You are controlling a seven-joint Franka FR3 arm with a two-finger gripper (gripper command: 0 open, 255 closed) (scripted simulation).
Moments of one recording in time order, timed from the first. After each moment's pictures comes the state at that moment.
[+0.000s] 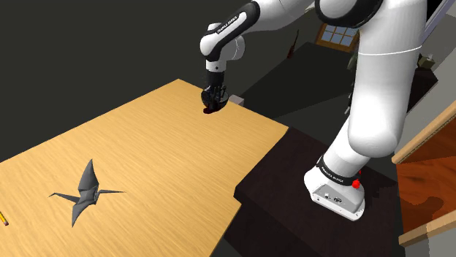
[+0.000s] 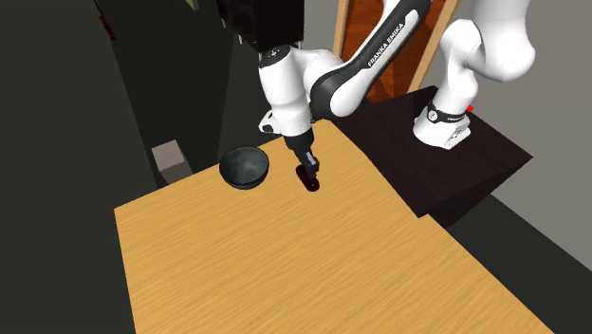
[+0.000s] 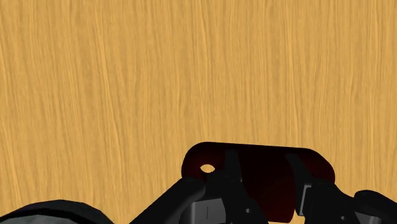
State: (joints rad) arm 0.07 0.39 -0.08 -1.95 0.25 2.14 -0.18
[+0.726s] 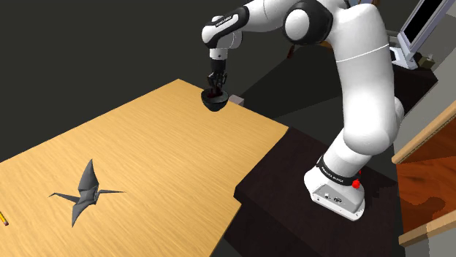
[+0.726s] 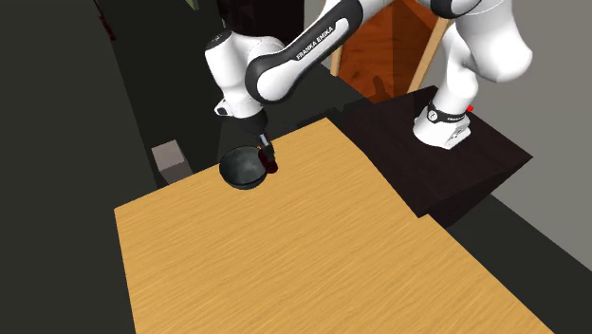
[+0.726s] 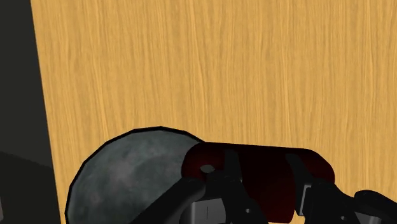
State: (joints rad) arm -0.07 0.67 -0.12 -1.49 0.24 1.93 -0.30
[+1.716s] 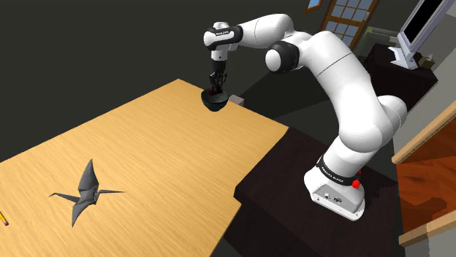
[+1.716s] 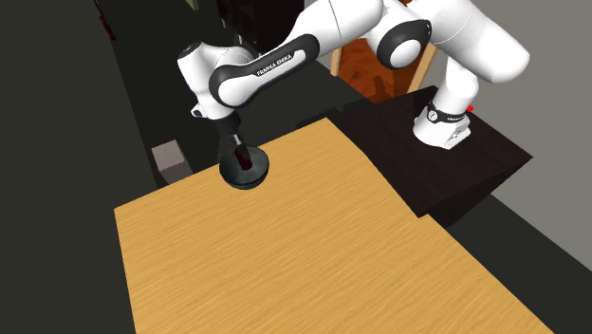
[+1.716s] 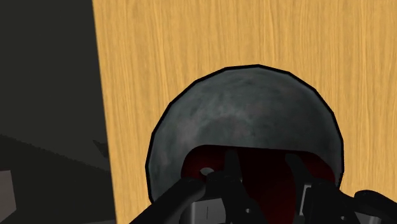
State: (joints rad) arm -0.19 1.07 -0.12 -0.90 0.24 1.73 -0.35
